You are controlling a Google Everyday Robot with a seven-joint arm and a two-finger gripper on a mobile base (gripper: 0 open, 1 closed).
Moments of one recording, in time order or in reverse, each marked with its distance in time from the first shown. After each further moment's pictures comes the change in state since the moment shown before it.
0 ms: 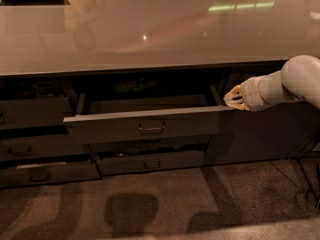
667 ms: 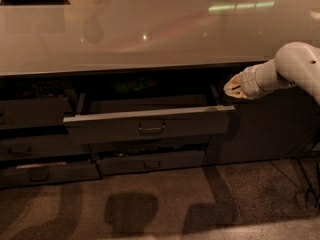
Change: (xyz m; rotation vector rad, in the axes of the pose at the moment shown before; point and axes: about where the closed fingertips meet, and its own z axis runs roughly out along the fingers) arm 0.026 -0.037 0.018 -0.003 0.026 0.044
